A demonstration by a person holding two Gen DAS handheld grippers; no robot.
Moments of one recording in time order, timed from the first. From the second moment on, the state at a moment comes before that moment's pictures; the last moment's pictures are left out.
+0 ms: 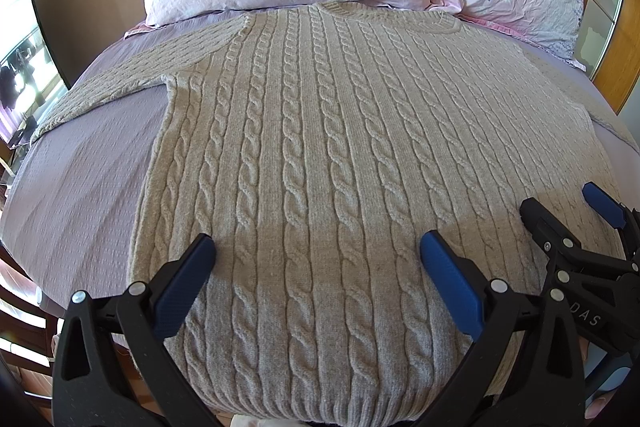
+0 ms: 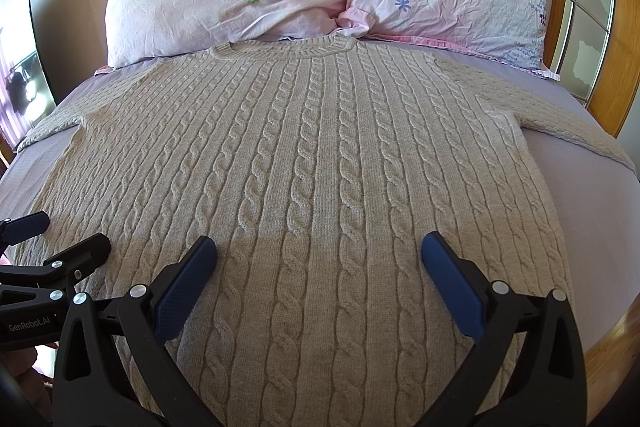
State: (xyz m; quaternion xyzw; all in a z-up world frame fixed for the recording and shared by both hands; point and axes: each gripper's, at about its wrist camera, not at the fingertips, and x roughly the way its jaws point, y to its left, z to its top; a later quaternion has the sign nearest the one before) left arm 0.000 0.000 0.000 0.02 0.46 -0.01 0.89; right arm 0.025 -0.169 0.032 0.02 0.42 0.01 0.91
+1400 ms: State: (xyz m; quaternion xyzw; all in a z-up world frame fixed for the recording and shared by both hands) left arm 0.000 -0.002 0.002 0.02 0.46 -0.01 0.89; right arm 0.031 -0.165 0.028 0.02 0.44 0.02 0.90
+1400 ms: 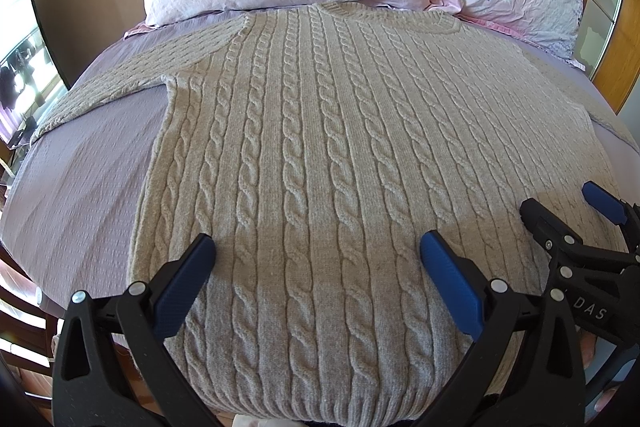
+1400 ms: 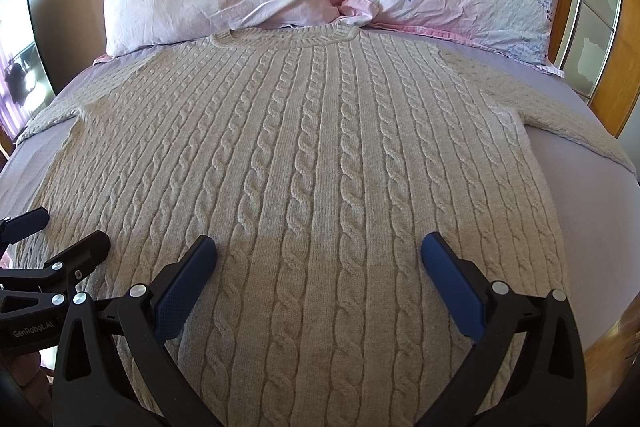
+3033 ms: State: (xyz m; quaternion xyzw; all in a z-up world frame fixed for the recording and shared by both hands) left arm 0.079 0.310 0.042 -0.29 0.30 0.13 0.90; right arm 0.123 -0.448 0.147 0.35 0.21 -0.04 0.91
